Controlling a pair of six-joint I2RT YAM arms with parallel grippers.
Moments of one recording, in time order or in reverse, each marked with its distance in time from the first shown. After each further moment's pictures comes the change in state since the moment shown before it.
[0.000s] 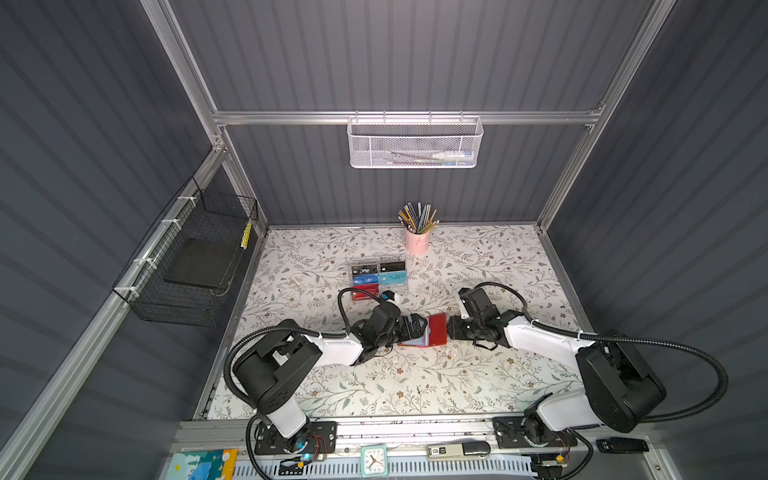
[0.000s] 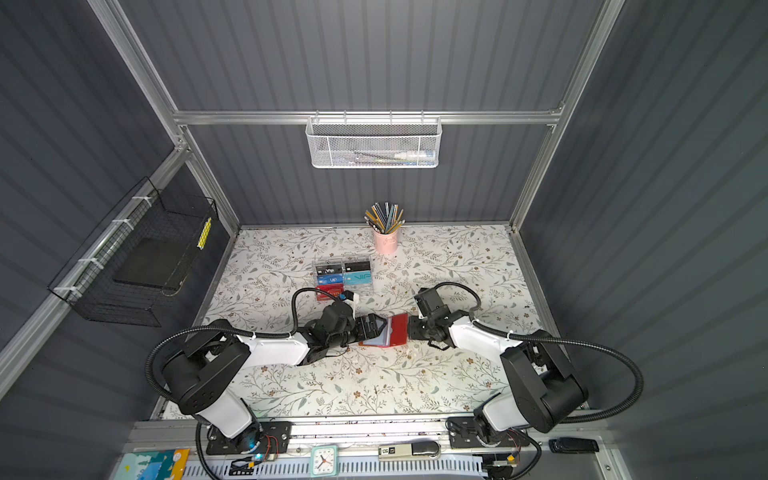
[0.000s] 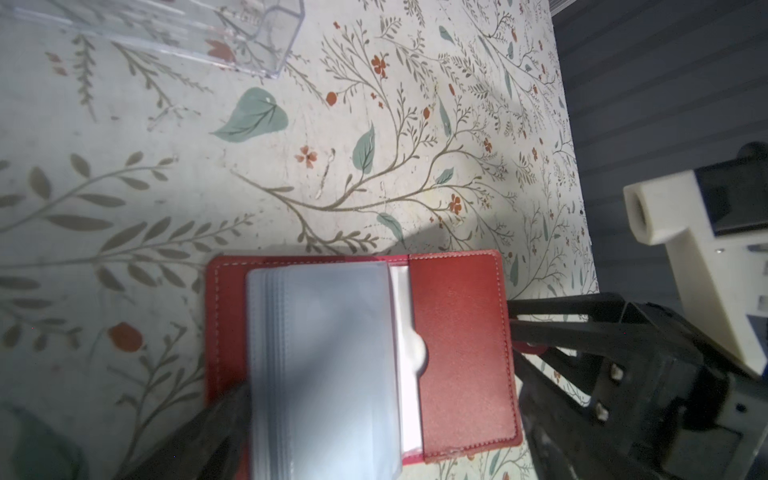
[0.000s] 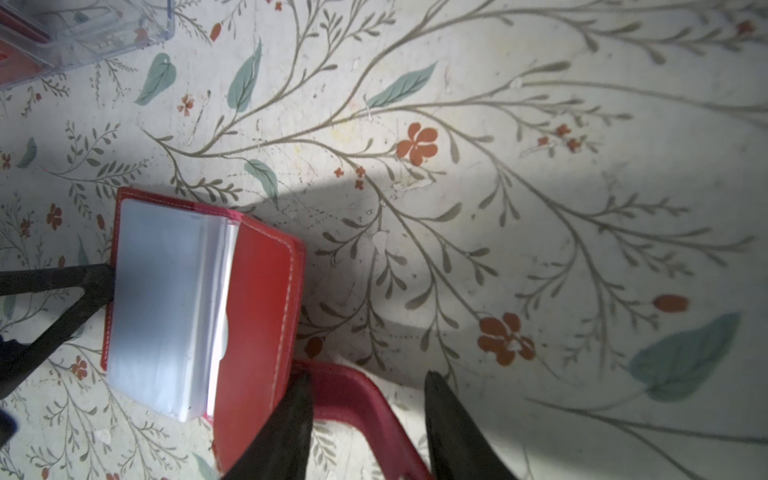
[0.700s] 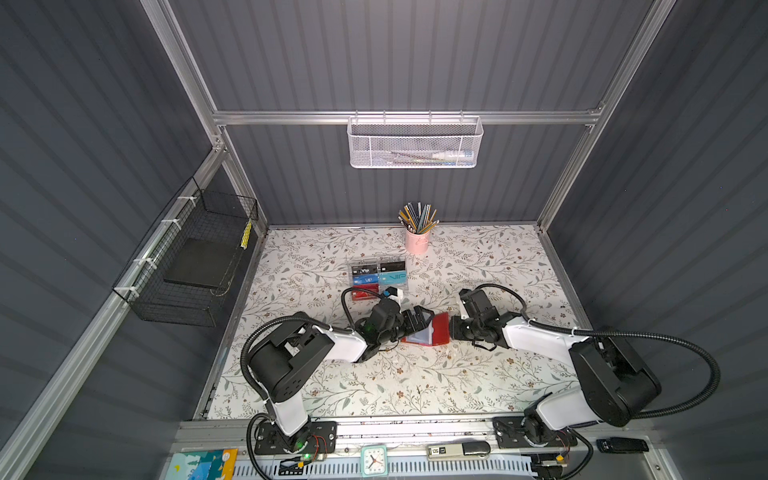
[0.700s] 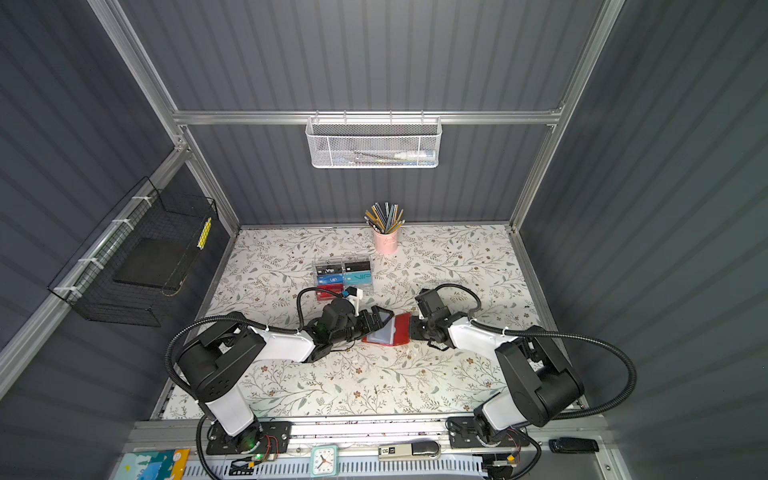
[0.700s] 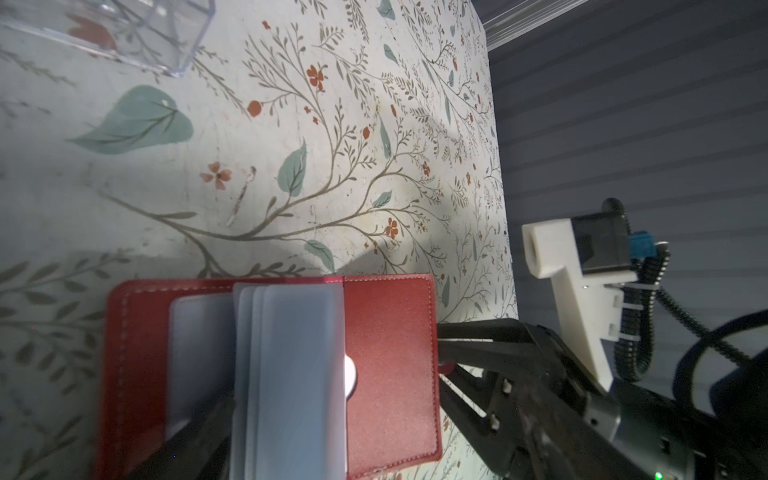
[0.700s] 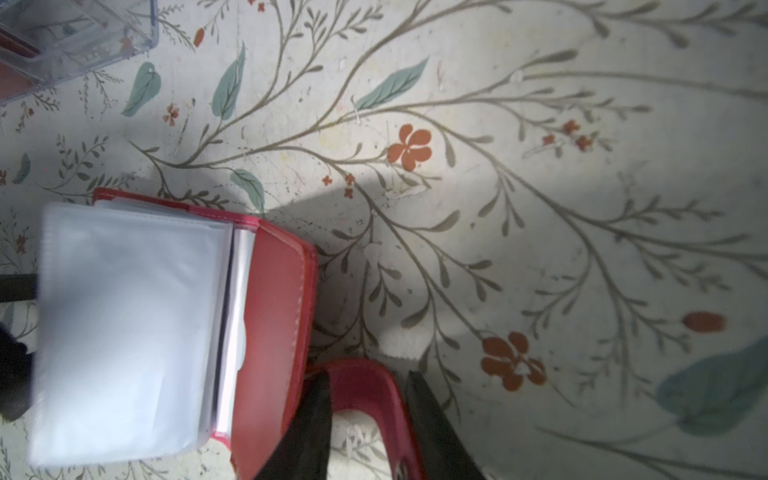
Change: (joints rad) left arm 0.014 0.081 0.006 0.227 0.110 -0.150; right arm -0.008 0.039 -0.027 0.076 -0.018 0.026
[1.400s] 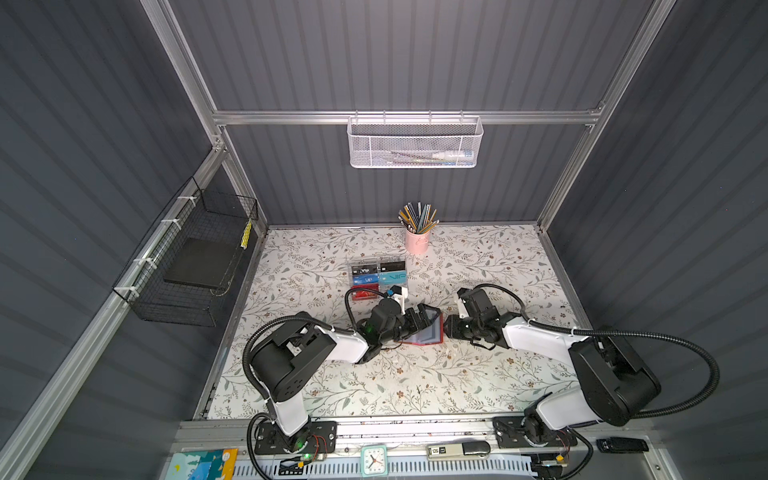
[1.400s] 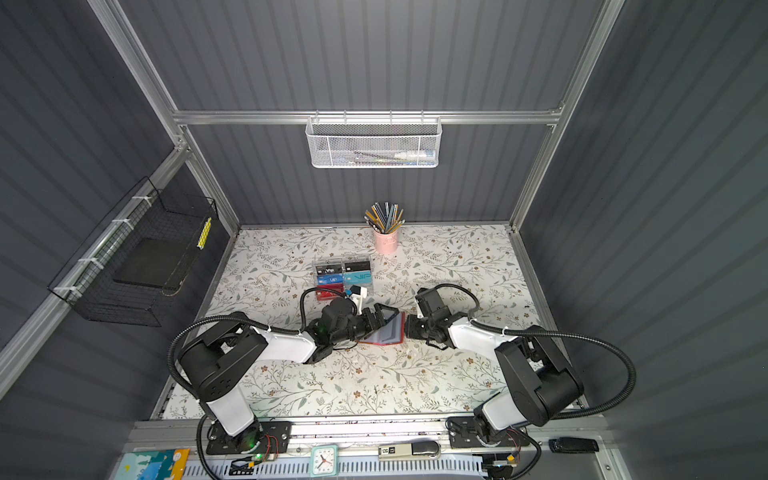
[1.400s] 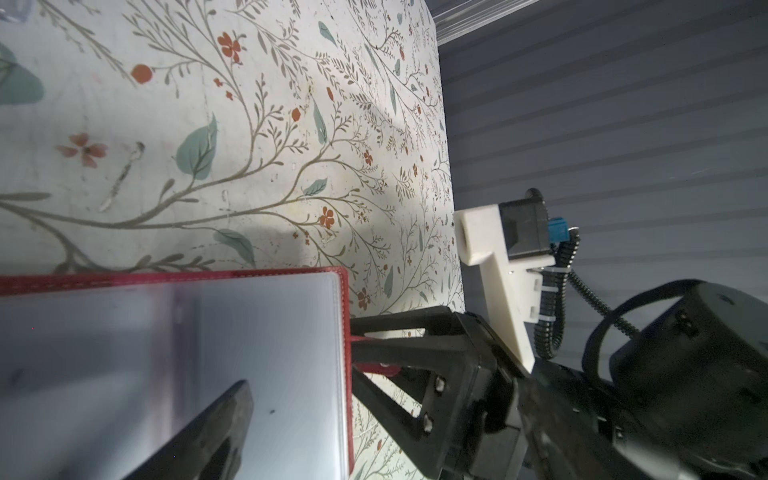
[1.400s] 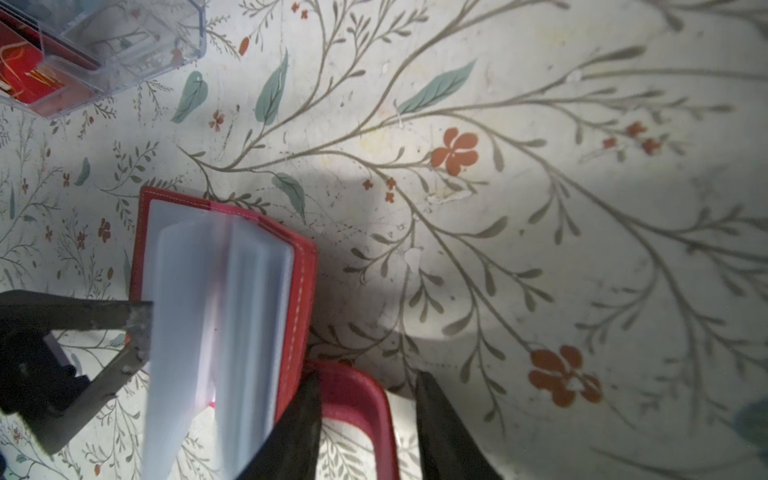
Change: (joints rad) left arm -0.014 0.010 0.000 0.116 0.062 -0.085; right arm -0.009 -0.012 -0.010 0.039 -0.066 0.019
